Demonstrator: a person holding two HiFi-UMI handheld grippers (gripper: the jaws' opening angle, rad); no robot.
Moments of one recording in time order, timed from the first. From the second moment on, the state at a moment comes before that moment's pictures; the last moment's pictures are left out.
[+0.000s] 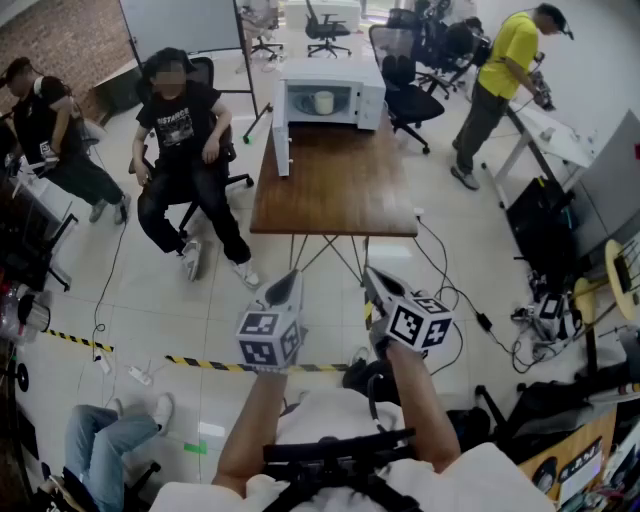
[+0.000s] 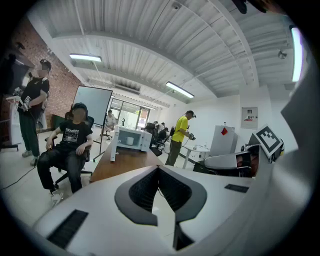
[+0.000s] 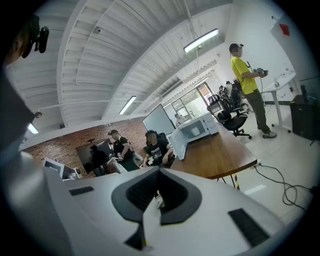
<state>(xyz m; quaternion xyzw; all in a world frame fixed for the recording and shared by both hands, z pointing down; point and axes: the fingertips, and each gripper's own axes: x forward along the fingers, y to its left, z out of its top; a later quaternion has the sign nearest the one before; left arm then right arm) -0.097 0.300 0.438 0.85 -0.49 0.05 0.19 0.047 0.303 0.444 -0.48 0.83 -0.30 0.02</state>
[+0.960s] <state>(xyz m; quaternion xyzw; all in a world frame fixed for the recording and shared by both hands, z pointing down) -0.072 0.276 0.446 0.84 -0.50 0.06 0.20 0.077 0.282 0.455 -0.48 0.82 -0.31 0.02</state>
